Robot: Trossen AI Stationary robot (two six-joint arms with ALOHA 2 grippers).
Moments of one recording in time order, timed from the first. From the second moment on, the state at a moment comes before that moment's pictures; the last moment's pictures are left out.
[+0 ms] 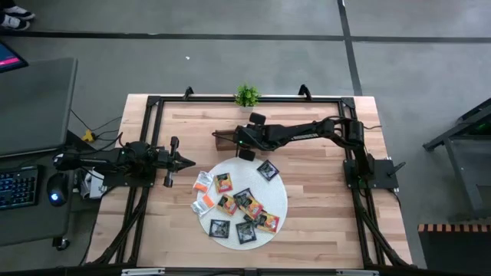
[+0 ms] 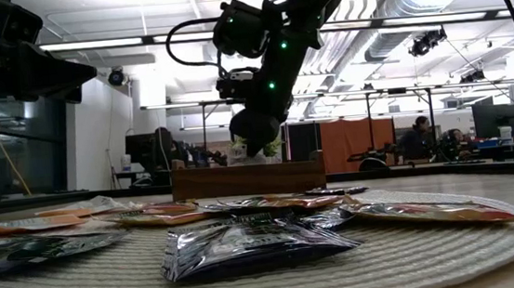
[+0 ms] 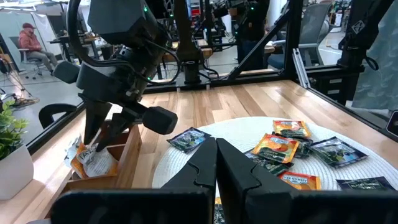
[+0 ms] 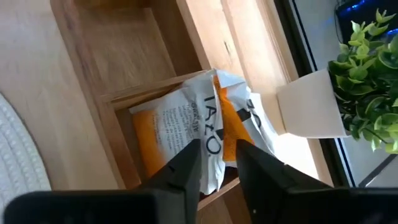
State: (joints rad) left arm -0.05 0.06 0.01 0.01 0.01 0.10; right arm -0.15 2.06 1.50 -0.43 0.52 -0.07
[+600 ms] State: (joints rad) left arm -0.05 0.06 0.01 0.01 0.01 0.10; right arm -0.11 1.92 1.50 -0.47 0.60 -0.05
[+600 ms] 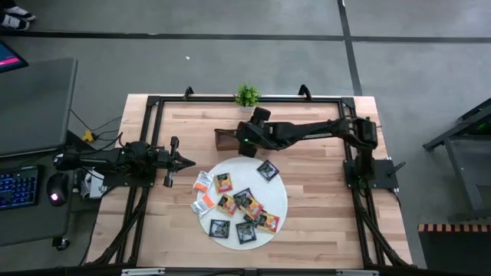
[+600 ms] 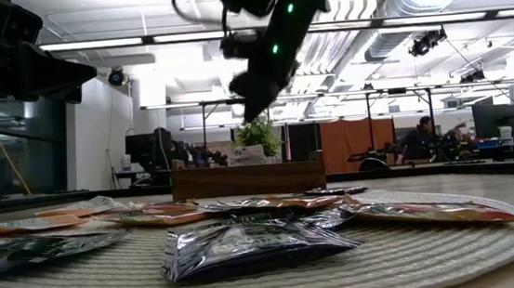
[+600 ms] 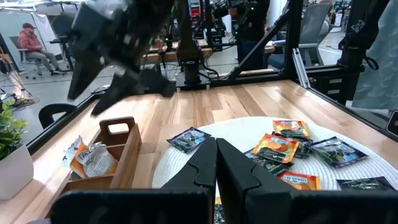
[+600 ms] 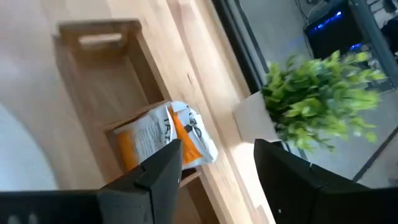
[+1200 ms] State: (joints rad) left arm -0.05 0.06 0.01 0.01 0.01 0.10; right arm 0.06 1.61 1.38 -0.60 0.08 0.27
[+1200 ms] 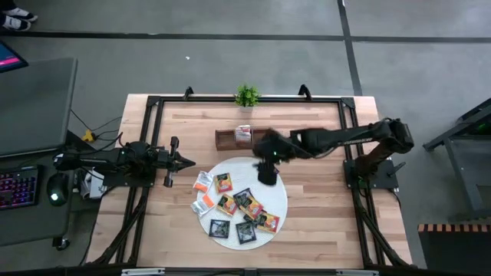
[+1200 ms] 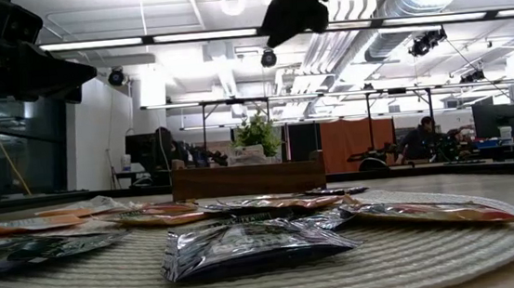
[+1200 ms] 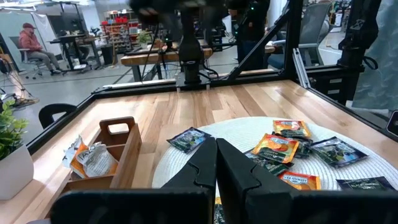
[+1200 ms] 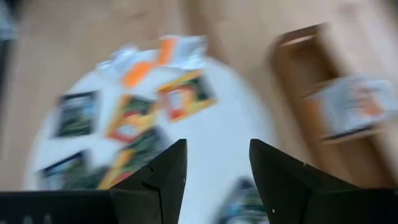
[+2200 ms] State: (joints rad) left arm -0.05 0.06 0.01 0.01 0.01 0.10; right arm 0.27 1.72 1.13 -0.37 -0.16 0.55
